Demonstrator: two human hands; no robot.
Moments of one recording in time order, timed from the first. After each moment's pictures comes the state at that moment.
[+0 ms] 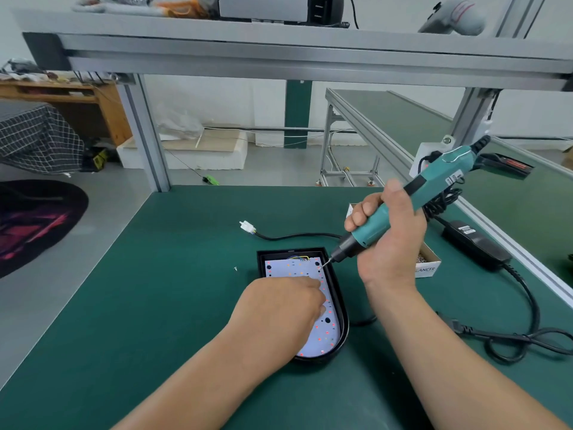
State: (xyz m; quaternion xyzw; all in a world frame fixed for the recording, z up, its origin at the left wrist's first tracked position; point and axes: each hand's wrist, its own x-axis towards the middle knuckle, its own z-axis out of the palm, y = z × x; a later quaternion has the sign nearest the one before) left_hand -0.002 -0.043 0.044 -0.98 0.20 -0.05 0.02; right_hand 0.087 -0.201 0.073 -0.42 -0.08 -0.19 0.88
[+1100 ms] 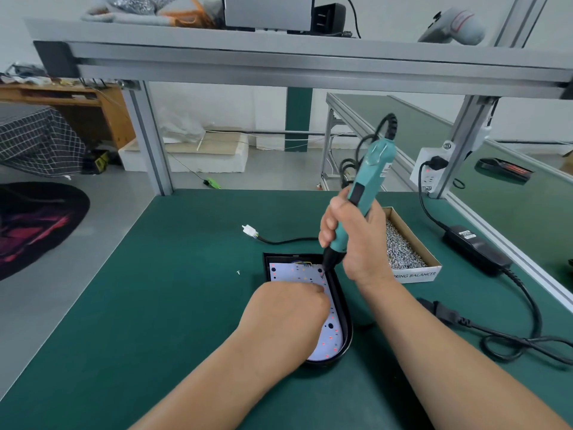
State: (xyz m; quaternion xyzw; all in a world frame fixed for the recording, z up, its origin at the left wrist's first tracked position) left_hand 0.001 -0.052 0.037 -0.98 0.21 -0.03 0.03; right_hand 0.102 -0.181 0.066 -0.57 -0.19 -0.12 0.79
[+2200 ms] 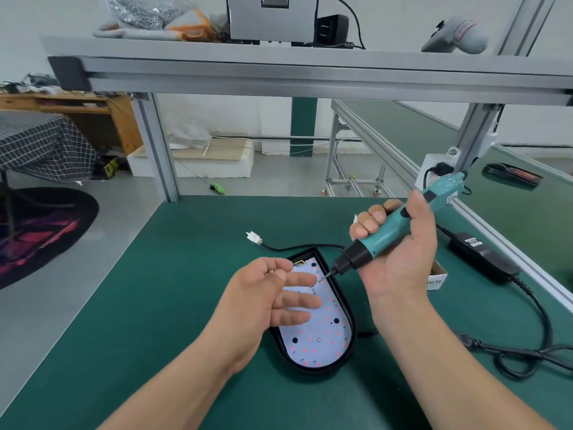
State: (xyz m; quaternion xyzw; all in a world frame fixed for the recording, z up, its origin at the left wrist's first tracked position) left_hand -0.004 -0.014 0.051 -0.60 -0.04 0.05 -0.80; right_hand 0.082 -0.201 0.083 -0.27 -0.07 -0.07 0.96
